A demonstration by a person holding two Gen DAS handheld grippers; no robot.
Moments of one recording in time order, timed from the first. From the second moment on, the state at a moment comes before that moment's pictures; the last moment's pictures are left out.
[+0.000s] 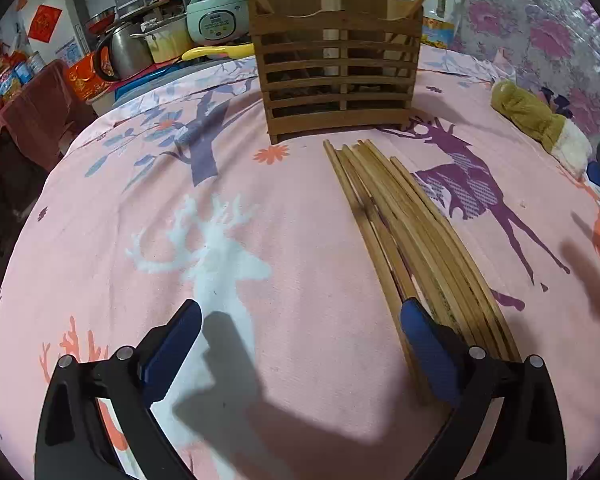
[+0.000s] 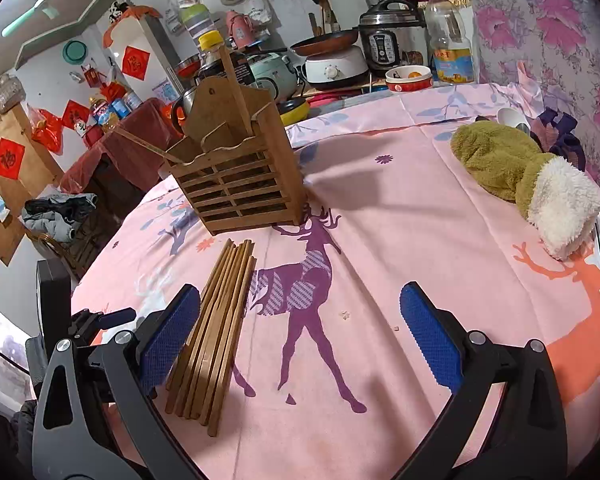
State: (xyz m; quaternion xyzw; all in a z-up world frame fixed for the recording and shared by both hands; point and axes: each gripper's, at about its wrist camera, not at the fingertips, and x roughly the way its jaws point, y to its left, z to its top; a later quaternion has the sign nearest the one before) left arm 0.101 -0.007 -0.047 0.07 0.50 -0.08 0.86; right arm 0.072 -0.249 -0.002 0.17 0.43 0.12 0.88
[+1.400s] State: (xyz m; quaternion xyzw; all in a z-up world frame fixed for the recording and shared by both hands) left arm 0.093 0.000 -0.044 0.09 0.50 -0.04 0.86; right arm 0.005 -0.162 -0.014 -0.10 0.42 0.12 0.89
